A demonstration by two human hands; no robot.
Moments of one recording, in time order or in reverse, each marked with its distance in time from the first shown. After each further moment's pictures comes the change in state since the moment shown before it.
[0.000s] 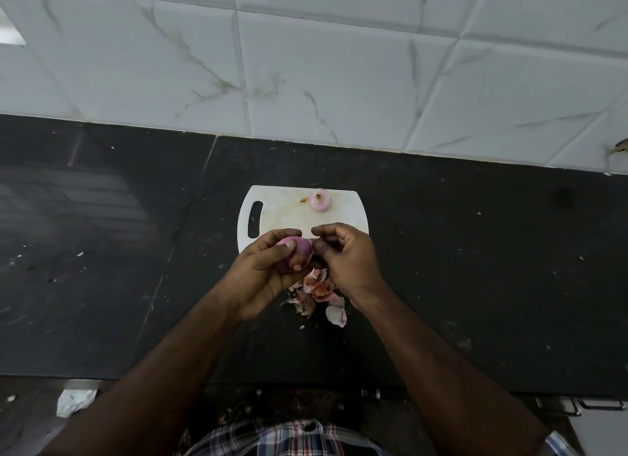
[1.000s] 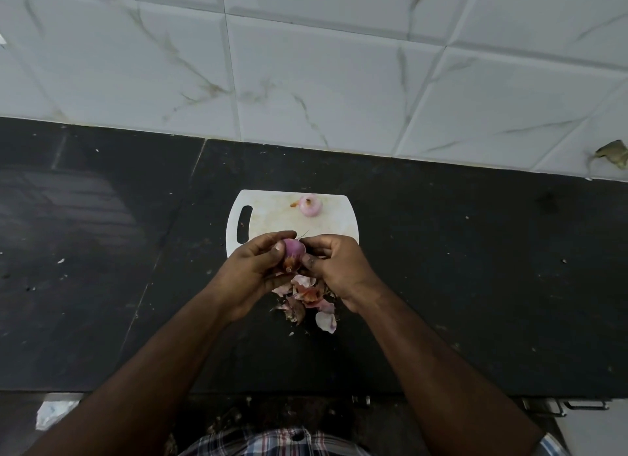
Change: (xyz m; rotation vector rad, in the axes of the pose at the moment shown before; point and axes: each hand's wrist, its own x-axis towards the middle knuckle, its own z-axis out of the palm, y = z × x) left_hand 0.008 0.004 0.000 0.280 0.064 -0.012; right_hand 0.006 0.003 -0.009 0.000 -0.208 0.159
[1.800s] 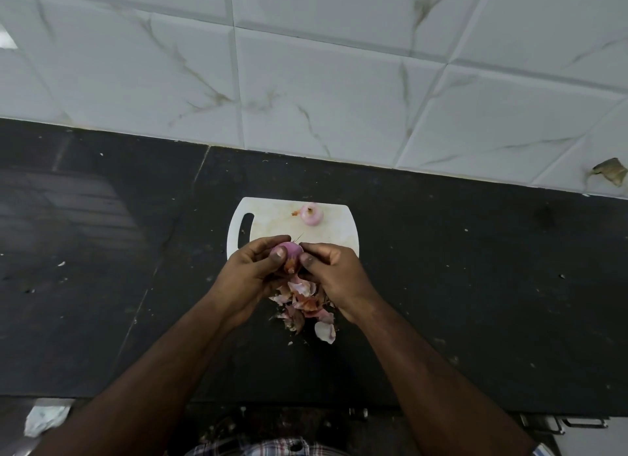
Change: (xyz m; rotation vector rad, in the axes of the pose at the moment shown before) left_hand 0.003 0.000 0.002 -0.110 0.081 0.055; right_hand -0.001 -0.002 0.002 0.034 -0.020 -0.056
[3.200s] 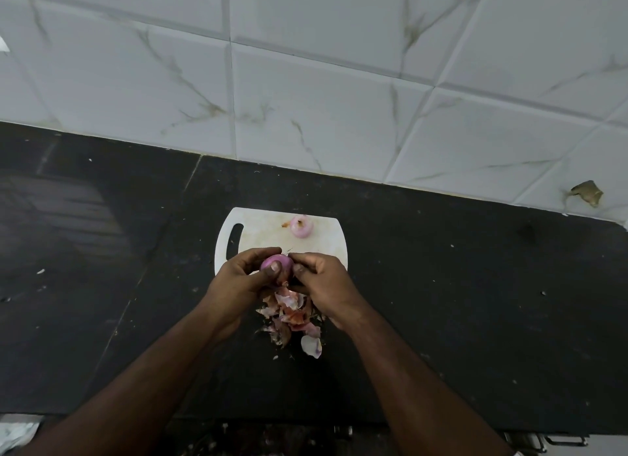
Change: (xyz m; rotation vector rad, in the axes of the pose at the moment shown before) left_hand 0.011 -0.010 -0.001 0.107 0.039 0.084; right_hand 0.016 0.006 -0.004 -0.203 0.002 0.046
